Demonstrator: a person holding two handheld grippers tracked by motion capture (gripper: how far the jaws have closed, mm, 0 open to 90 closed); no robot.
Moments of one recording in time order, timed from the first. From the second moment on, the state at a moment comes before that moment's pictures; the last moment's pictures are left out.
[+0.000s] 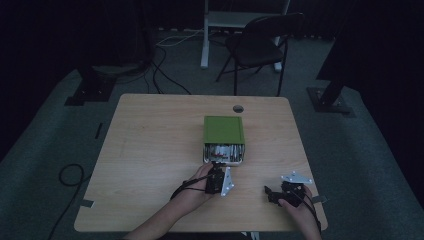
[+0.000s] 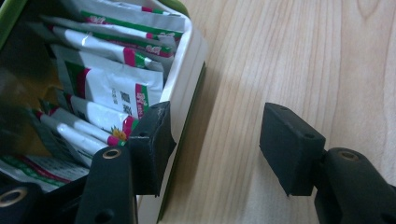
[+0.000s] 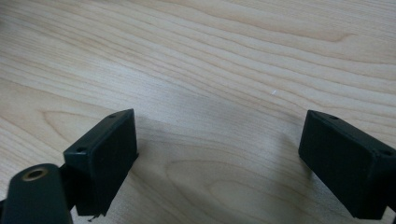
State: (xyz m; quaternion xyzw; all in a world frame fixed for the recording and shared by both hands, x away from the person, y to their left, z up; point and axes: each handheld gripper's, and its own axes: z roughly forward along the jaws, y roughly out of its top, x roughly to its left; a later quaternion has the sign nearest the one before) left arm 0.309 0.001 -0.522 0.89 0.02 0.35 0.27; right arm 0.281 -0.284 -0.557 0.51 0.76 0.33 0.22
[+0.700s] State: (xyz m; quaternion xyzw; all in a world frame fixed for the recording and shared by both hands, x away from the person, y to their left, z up) left arm 0.324 0.000 -0.522 0.89 0.02 0.38 0.26; right arm 0.281 -0.284 -0.557 0.51 0.76 0.33 0.22
